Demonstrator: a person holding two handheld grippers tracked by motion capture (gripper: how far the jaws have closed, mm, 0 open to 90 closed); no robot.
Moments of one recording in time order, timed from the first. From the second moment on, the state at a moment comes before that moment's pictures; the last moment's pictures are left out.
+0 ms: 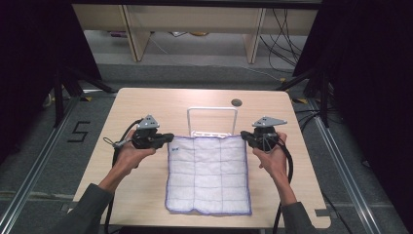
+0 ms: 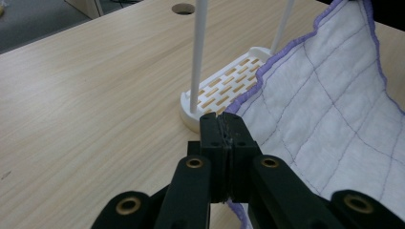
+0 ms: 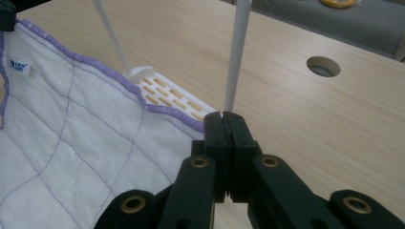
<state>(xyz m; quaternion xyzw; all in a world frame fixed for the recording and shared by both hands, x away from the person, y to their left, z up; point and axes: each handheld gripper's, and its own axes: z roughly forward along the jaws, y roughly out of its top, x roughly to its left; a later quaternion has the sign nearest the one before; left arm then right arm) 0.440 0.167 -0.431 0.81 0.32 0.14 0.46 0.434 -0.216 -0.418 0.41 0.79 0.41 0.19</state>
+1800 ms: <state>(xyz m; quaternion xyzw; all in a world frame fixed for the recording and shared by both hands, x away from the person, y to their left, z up) 0.298 0.175 -0.493 0.86 0.25 0.04 0.43 0.273 -0.232 -0.472 0.36 0.84 0.38 0.14</state>
